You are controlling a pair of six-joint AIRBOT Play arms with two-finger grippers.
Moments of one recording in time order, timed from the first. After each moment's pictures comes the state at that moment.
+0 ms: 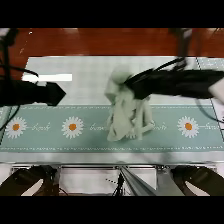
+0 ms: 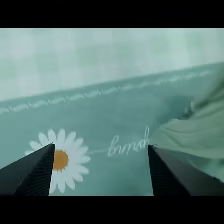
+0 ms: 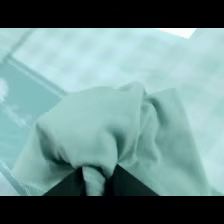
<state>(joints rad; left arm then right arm) -0.40 -0.79 1.16 1.48 -1.32 -1.80 0.56 -0.99 1.16 -1.11 0.87 1.47</state>
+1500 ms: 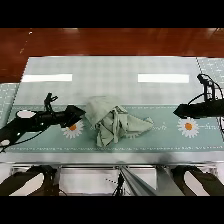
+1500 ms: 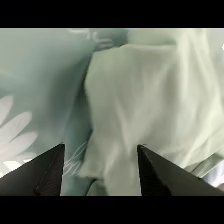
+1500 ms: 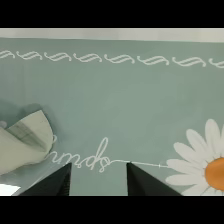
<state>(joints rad) 0.00 -1.13 0.43 0.35 -0.82 -1.22 -0.19 -0.91 0.76 -1.25 1.17 1.30</state>
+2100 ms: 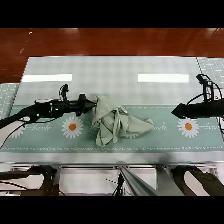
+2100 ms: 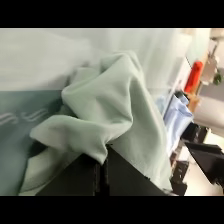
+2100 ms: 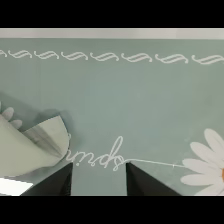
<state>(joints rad) -0.10 -1.51 0.69 0.02 -0.97 -0.93 -0.20 -0.91 0.76 -1.20 1.18 1.30</state>
